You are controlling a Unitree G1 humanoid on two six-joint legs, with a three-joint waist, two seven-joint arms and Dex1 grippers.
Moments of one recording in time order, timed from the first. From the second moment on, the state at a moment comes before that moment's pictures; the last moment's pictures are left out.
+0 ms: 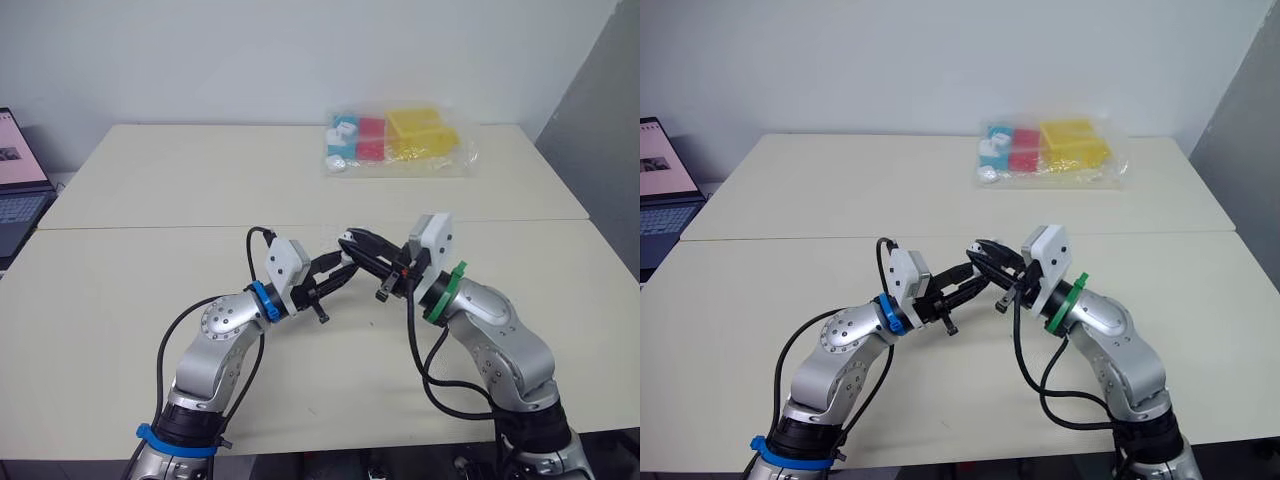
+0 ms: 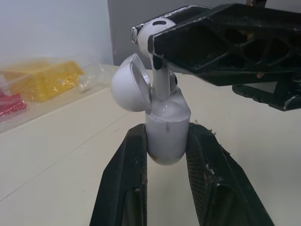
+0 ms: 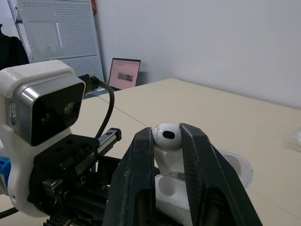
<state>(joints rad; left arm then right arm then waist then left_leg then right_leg) -0.25 0.31 -0.11 -0.24 -0.34 0.21 -0.76 -0.30 -0.24 0.17 -0.46 0.38 0.44 0.54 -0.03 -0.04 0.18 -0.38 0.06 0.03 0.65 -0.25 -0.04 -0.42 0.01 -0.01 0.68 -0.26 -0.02</state>
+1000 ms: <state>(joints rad) -0.25 0.31 -0.12 -0.24 -0.35 0.24 -0.74 -0.25 -0.26 0.21 -0.45 0.35 0.37 0.57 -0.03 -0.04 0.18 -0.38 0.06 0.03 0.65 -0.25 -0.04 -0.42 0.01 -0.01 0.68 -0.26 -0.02</state>
